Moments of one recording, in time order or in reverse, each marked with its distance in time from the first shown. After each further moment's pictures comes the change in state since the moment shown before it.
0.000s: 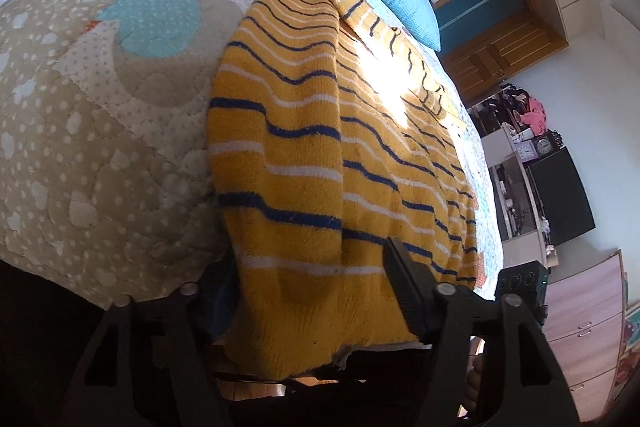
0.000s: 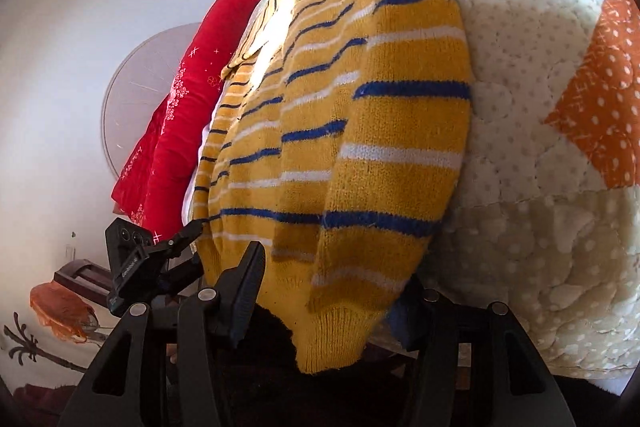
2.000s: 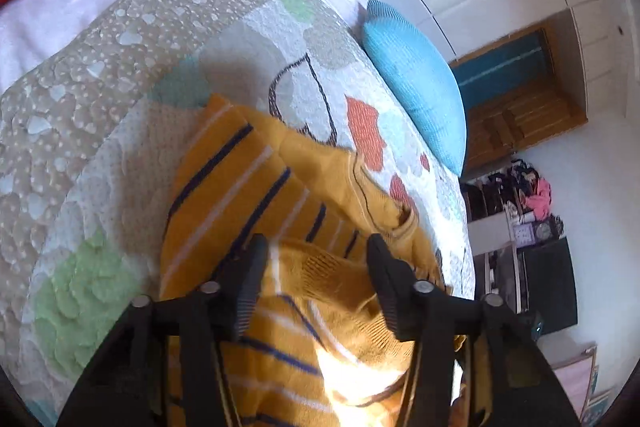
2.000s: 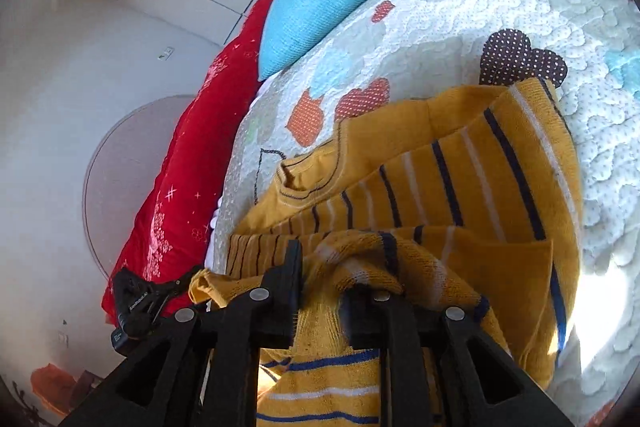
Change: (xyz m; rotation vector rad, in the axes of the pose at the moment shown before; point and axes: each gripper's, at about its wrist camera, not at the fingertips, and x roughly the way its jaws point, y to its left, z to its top) left arm 0.106 -0.026 0.297 -0.189 -0.133 0.002; right arm 0.037 0.023 0.312 0.050 -0.190 -0.048
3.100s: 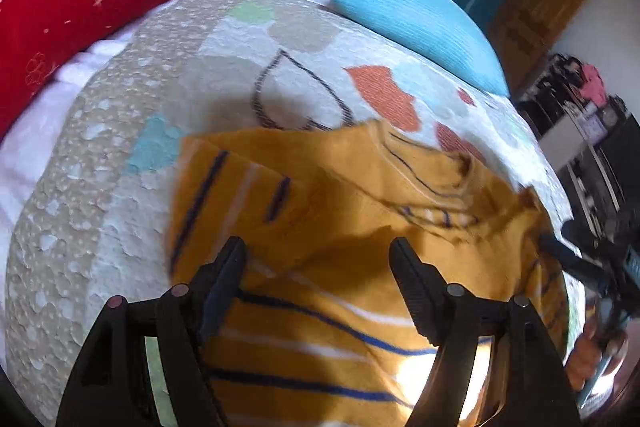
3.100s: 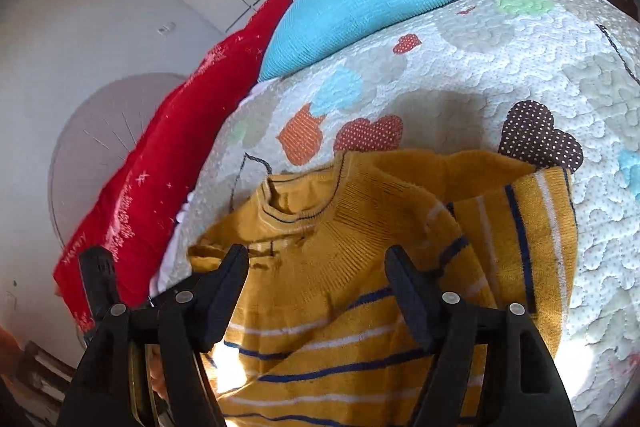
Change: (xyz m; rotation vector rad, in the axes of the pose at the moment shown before) left arm 0.035 -0.033 -0.007 0.428 0.013 0.321; right arm 0.017 0.035 0.012 -0.233 -0.025 -0.158
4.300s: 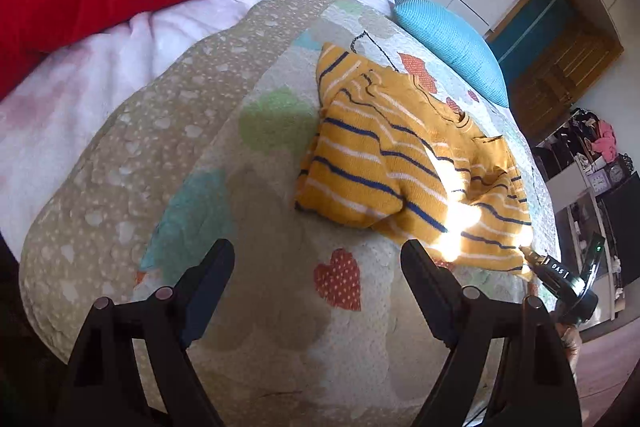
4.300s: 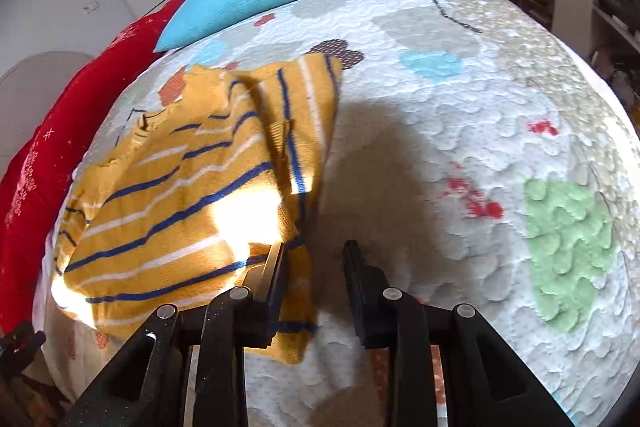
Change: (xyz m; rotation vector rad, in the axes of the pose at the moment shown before) left arm -0.167 0.038 -0.183 -0.200 -0.058 0.047; right arm -0.090 -0.062 -0.109 -0.004 -0.033 -0.428
